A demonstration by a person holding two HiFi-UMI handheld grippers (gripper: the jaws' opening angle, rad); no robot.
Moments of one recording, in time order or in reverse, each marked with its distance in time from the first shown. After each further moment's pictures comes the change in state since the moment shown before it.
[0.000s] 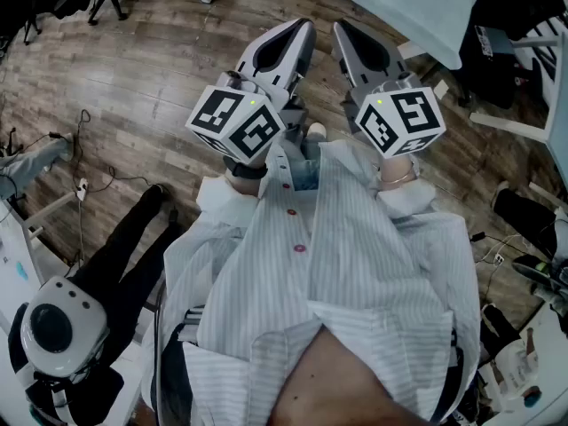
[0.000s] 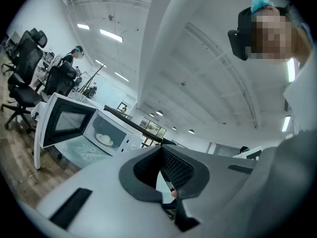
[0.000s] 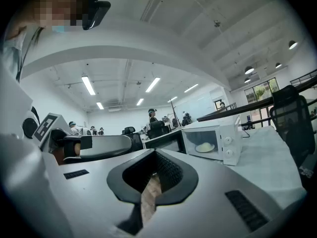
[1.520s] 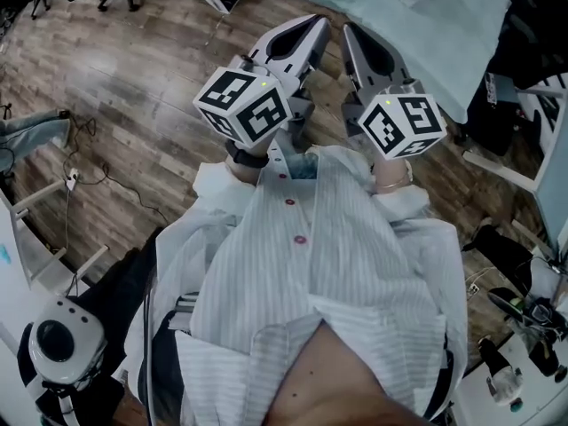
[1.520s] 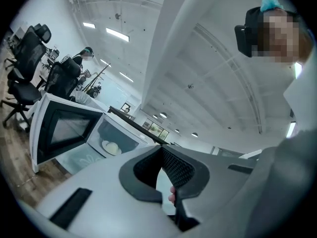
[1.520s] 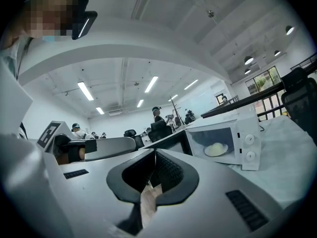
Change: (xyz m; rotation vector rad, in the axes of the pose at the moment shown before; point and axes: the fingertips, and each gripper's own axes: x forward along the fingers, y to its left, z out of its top) left arm 0.068 0.099 0.043 -0.053 -0.006 0.020; right arm 0.118 -0.037 0.015 0.087 -0.001 0.036
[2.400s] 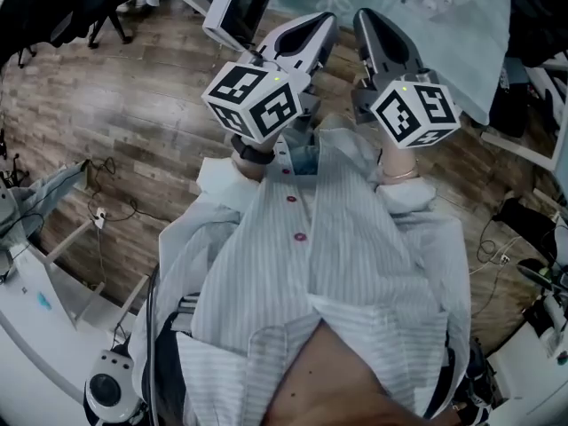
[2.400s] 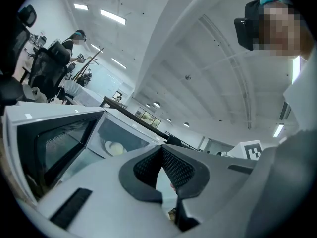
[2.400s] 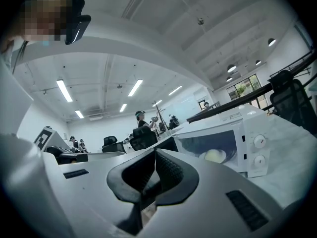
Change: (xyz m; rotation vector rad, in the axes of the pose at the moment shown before) left arm 0.052 0.111 0.040 0.001 0.156 -0.119; right arm 0.122 -0.038 0.020 0.046 -0.068 -0.208
